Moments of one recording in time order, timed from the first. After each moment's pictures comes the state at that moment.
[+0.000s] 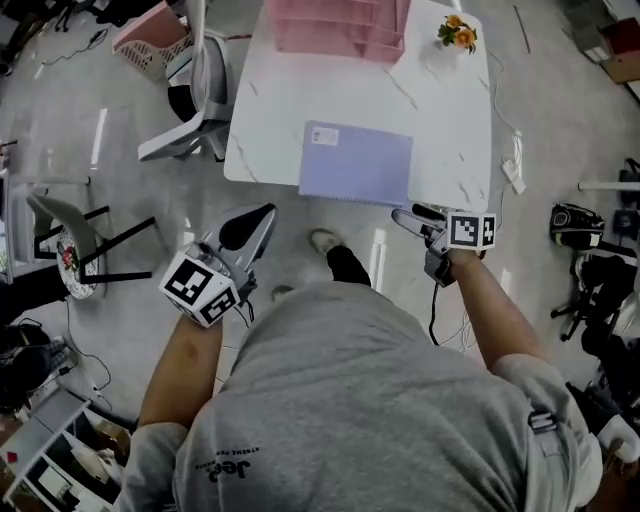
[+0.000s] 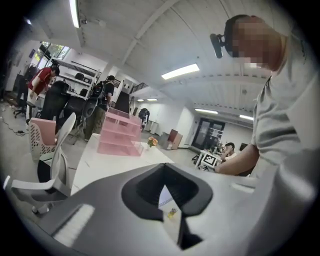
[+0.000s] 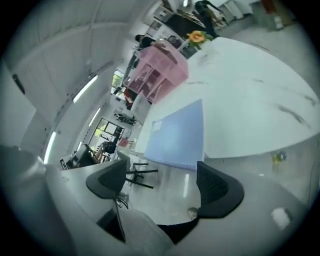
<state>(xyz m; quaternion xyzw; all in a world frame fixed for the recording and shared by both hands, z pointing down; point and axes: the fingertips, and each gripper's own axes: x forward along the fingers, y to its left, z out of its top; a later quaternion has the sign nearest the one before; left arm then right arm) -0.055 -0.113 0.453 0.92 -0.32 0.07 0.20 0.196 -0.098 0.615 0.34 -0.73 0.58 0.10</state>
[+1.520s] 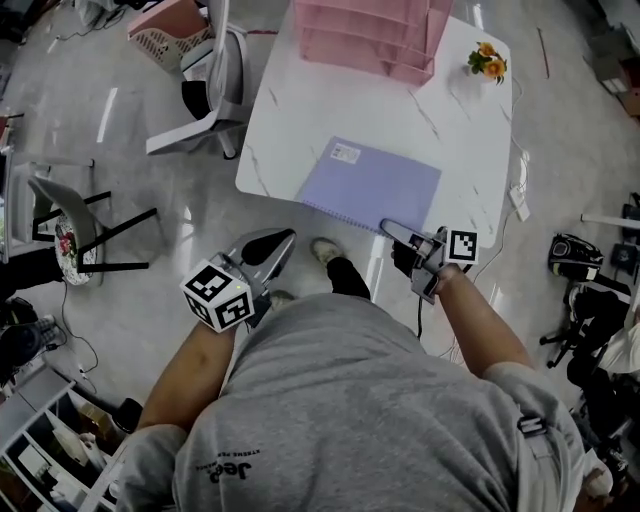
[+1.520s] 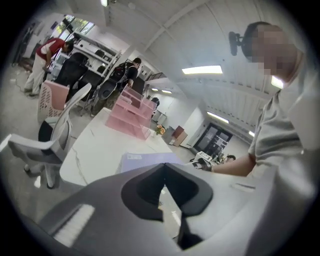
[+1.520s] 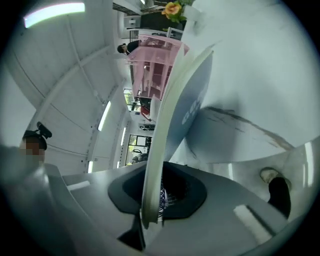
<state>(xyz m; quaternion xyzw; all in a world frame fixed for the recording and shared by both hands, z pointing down) -0.056 -0.115 0.516 0.88 -0.33 0.07 0.35 0.123 -0.137 0.591 0.20 -0.71 0.67 -0.05</state>
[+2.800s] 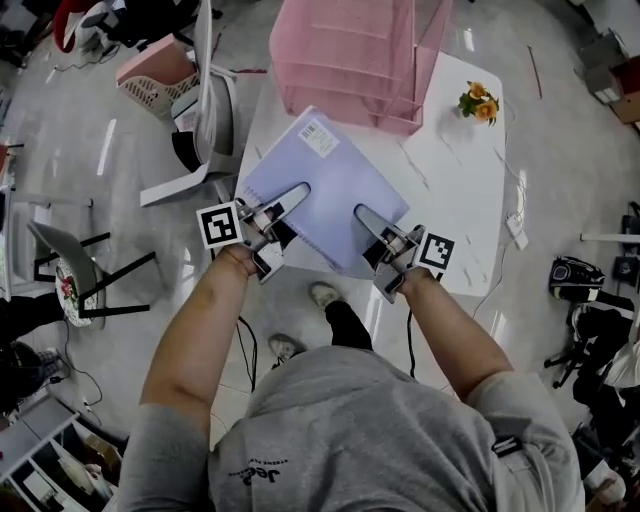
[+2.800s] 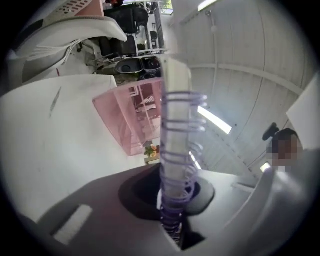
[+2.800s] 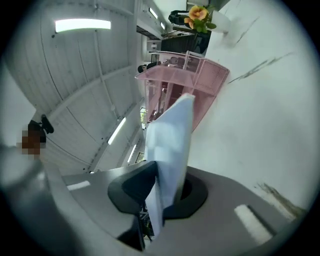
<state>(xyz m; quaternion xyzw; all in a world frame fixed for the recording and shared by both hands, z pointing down) -0.011 -0.326 0.542 0.78 -0.19 -0.16 0.57 0.093 -0.293 0.560 0.24 -0.76 0.58 -0.18</state>
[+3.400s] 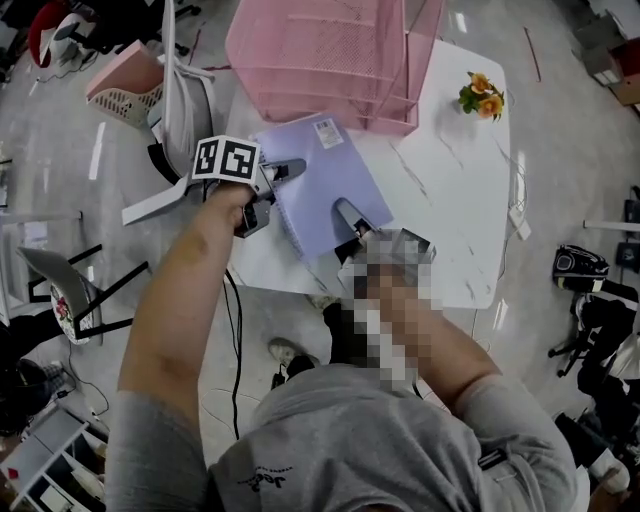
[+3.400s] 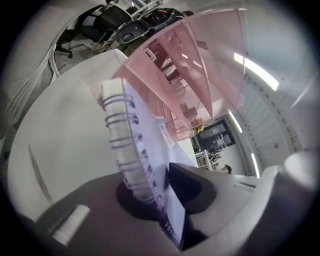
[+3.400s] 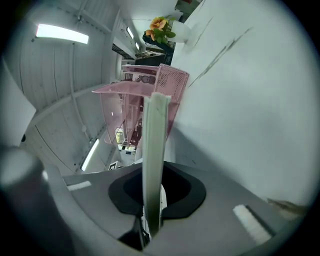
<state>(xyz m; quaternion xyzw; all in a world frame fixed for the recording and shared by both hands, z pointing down) 0.015 -0.421 0.658 0.77 -0.23 0.18 0.58 0.095 -0.343 0.633 0.38 -0.62 0.65 -0.22</state>
